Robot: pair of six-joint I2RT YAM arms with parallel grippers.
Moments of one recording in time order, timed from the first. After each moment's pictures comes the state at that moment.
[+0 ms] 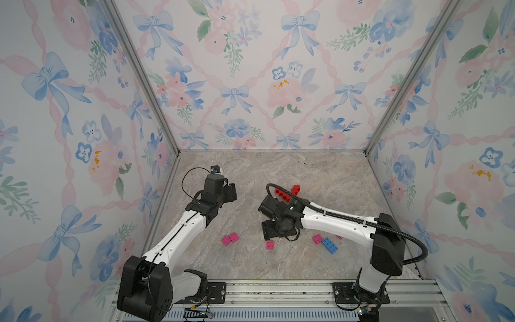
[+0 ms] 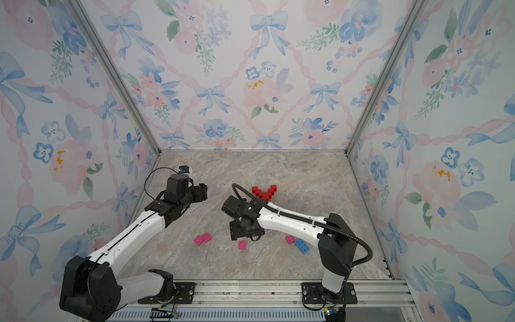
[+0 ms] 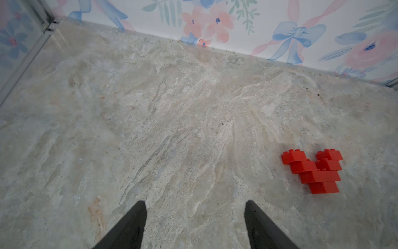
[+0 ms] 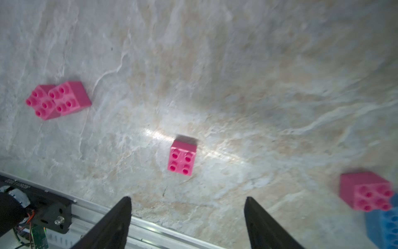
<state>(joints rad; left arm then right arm) -0.28 1.22 0.81 -0.25 -0.14 -0.35 1.08 1.76 1.41 -0.98 0.04 0.84</state>
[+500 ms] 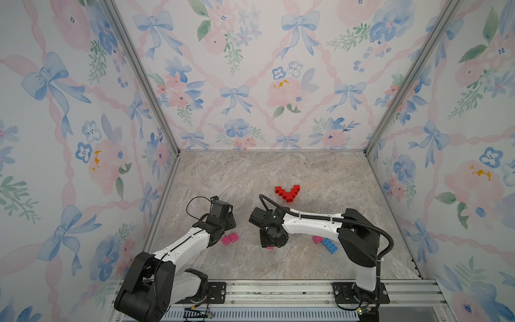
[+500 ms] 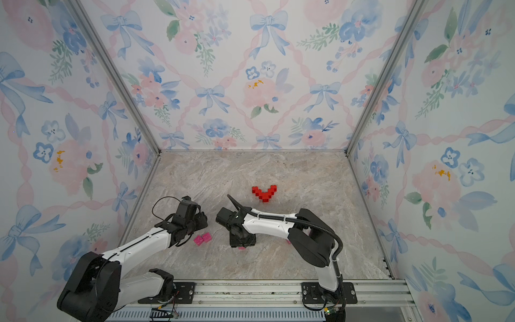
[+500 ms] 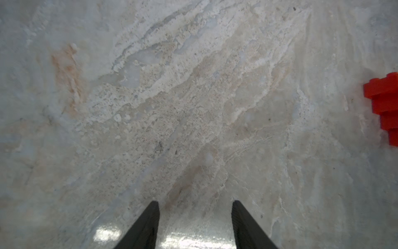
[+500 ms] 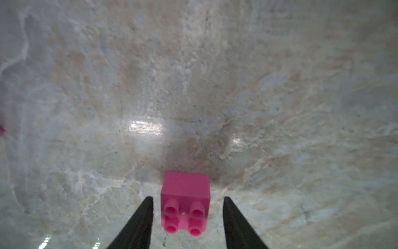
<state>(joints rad) -0.35 1.20 0.47 -0.20 -0.15 -0.62 1.09 1.96 1.39 -0.89 0.02 0.96</state>
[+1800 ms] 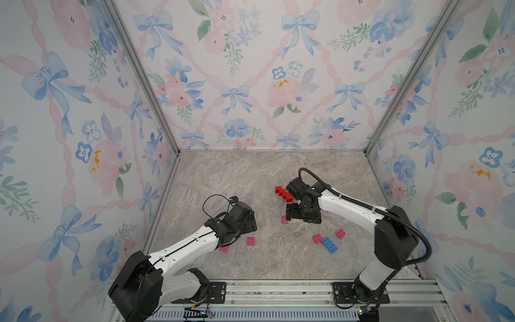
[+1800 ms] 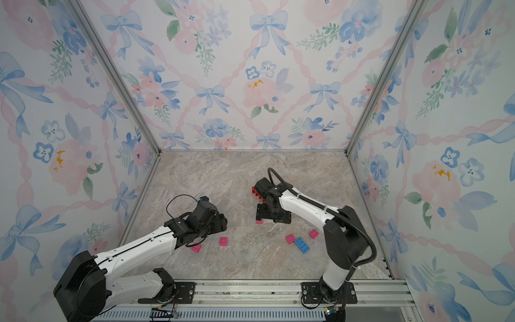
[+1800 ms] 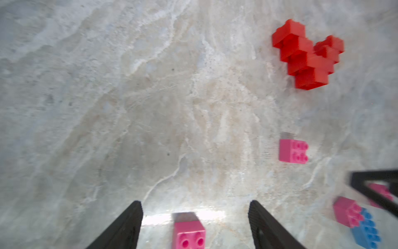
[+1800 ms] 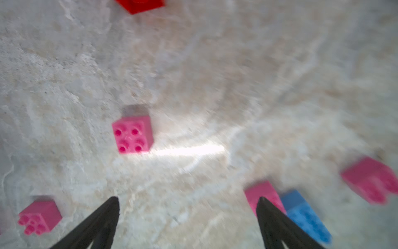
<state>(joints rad) -0.68 1.17 0.65 -0.46 -0.18 -0.81 0.68 1.62 1.25 -1.04 0.08 0.79</state>
